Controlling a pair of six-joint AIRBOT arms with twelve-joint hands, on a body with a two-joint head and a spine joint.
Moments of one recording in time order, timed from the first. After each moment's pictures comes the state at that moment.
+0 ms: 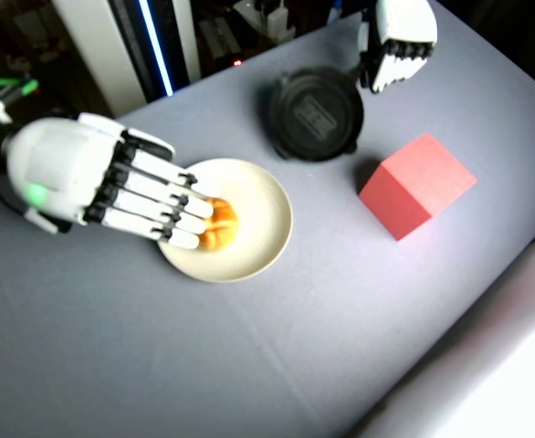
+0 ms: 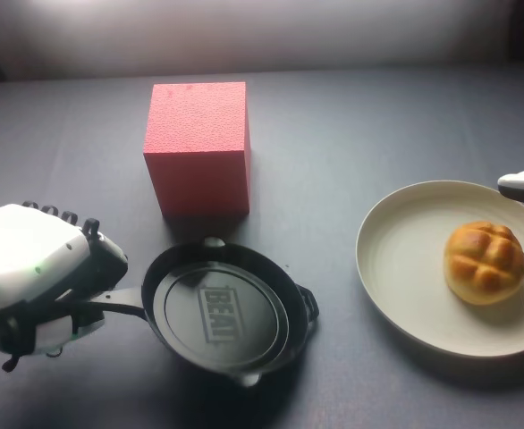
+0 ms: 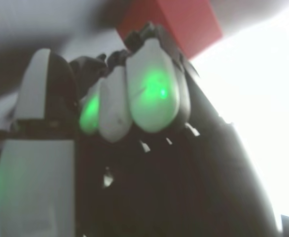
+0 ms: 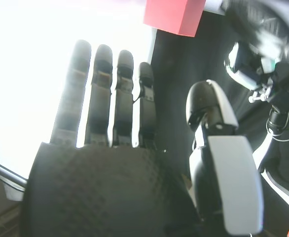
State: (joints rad) left arm 0.95 -0.90 0.96 -0.24 -0.91 1.06; right arm -1.19 -0.92 1.06 0.17 1.37 -0.71
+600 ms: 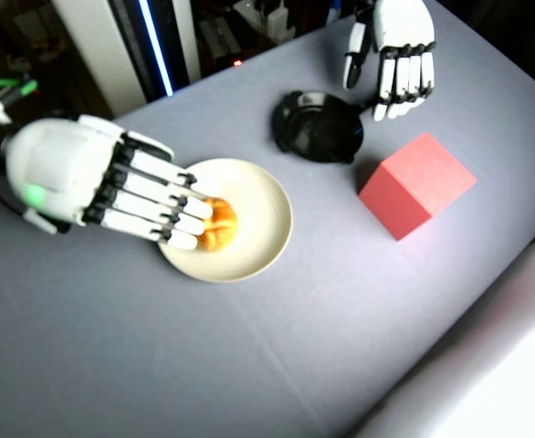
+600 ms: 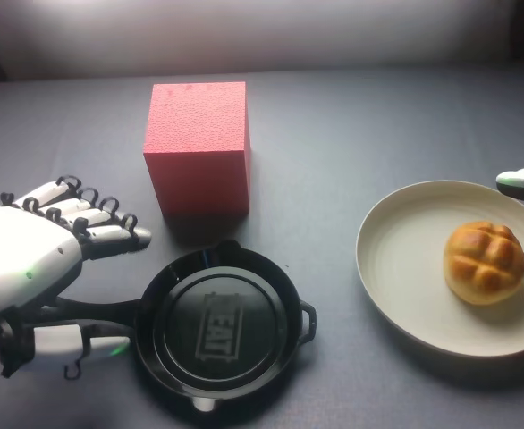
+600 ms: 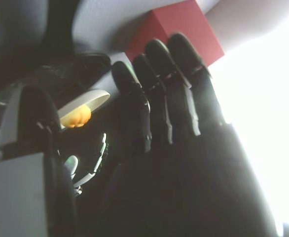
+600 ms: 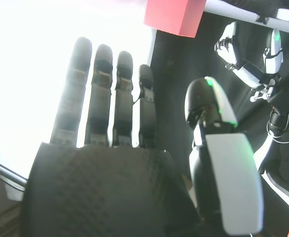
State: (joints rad) left arm 0.97 -0.86 0.91 -0.26 -0.94 1.10; right arm -1.19 -0.92 1.06 0.16 1.37 -0.71
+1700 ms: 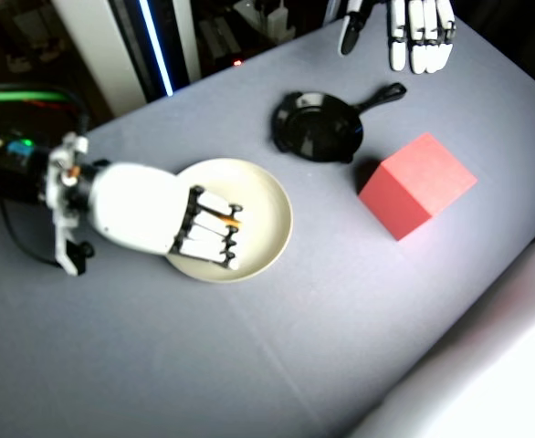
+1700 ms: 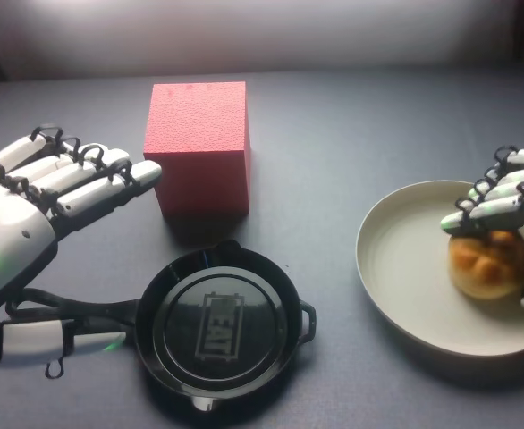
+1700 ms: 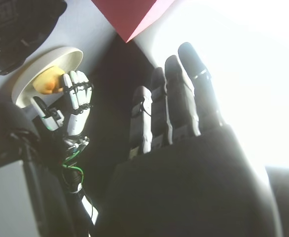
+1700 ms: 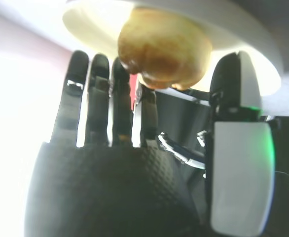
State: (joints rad) left arm 1.03 -0.76 0.80 -0.17 -1.18 1.10; right arm -0.85 -0.98 1.27 -0.26 0.72 -0.66
